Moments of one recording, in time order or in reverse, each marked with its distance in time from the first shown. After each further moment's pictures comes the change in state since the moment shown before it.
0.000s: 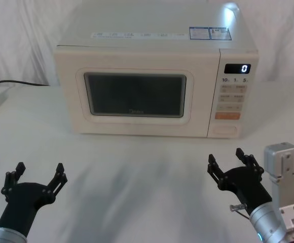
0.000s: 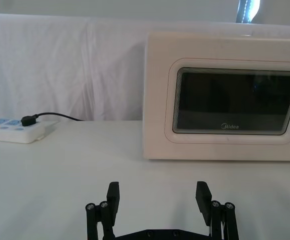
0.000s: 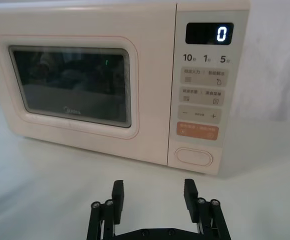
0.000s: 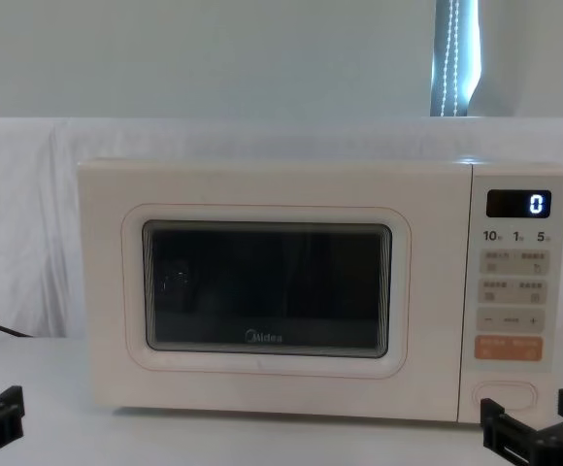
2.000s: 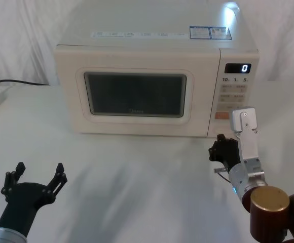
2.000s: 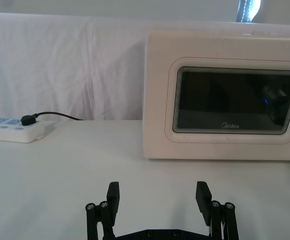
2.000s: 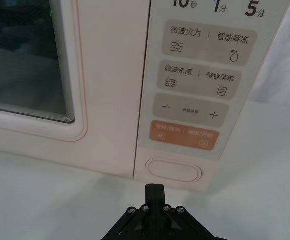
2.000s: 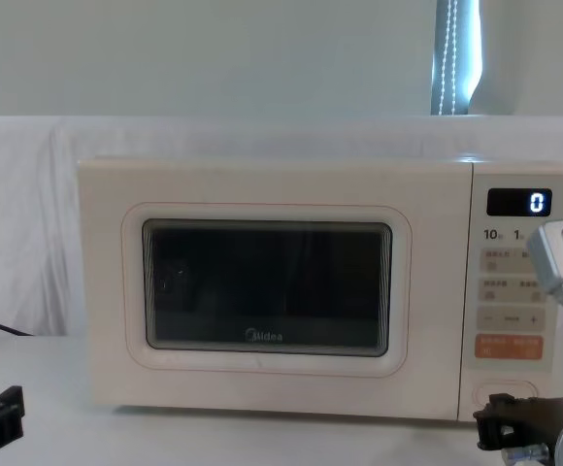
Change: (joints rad) left arm 0.000 0.000 0.000 0.000 0.000 0.000 0.000; right arm 0.350 -0.159 0.073 0.390 -0.195 0.148 -0.083
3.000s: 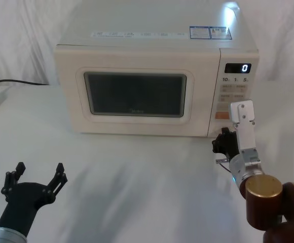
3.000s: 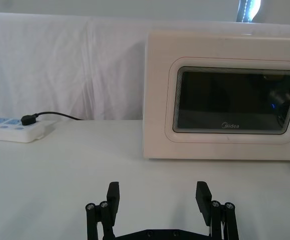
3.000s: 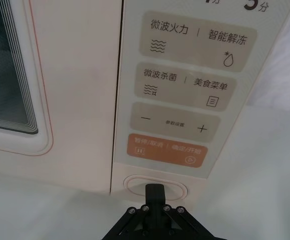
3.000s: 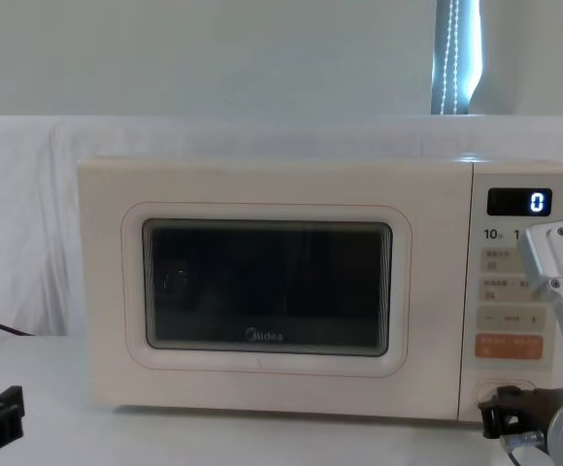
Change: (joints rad) left arm 0.000 0.000 0.000 0.000 0.000 0.000 0.000; right arm 0.106 -0.019 0.040 0.150 -0.052 -0.034 -0.041
